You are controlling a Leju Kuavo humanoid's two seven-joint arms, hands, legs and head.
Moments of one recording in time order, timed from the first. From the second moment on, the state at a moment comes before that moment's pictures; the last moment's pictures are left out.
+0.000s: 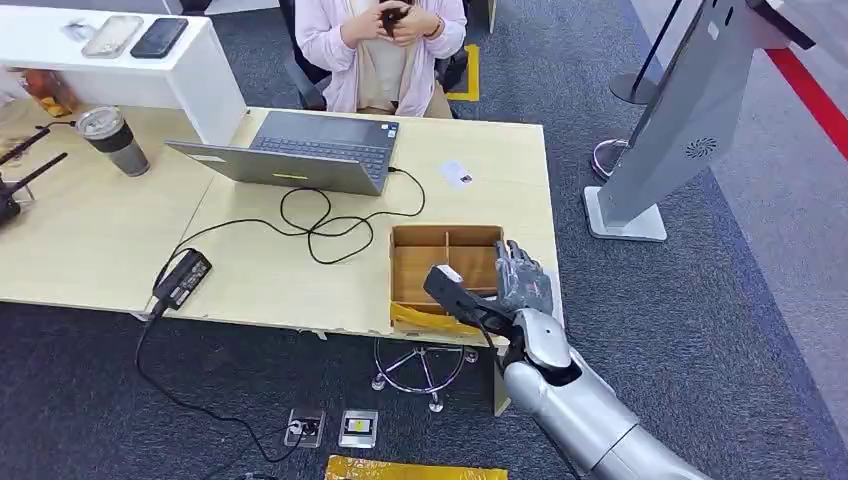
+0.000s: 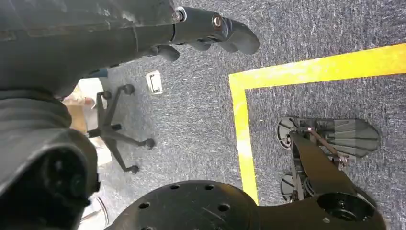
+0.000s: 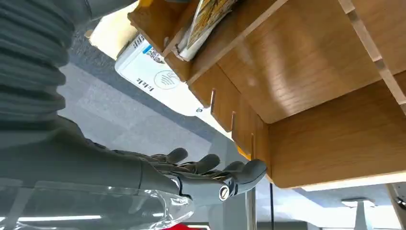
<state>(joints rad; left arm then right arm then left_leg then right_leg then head) -0.11 0.19 -1.18 -0.19 1.16 0.20 0.13 -0.66 -0.01 0.89 -0.47 0.96 -0.22 0.30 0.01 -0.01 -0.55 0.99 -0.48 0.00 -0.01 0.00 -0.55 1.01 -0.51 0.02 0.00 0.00</state>
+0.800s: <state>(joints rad) -0.11 0.19 -1.18 -0.19 1.16 0.20 0.13 -0.65 -0.01 0.88 -0.47 0.93 -0.22 0.23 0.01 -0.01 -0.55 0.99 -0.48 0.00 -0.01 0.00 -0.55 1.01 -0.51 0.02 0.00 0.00</state>
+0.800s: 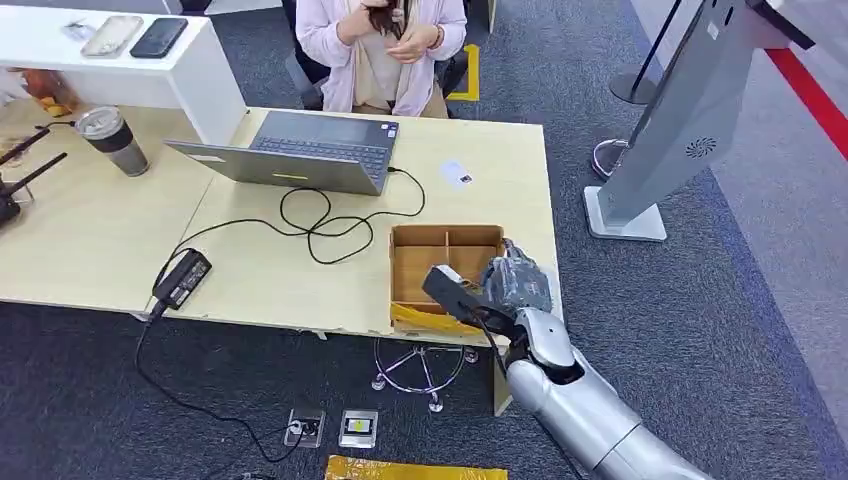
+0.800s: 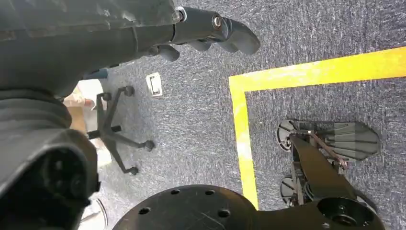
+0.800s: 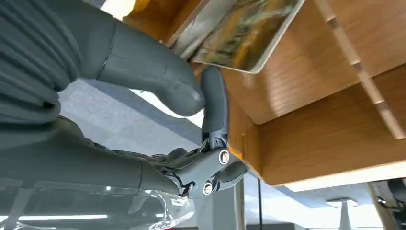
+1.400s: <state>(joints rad) -0.11 0.19 -1.18 -0.19 1.17 0.22 0.15 -0.65 0.05 0.89 -0.48 0.92 -0.21 0.19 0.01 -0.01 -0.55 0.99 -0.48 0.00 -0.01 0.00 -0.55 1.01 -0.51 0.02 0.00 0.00</state>
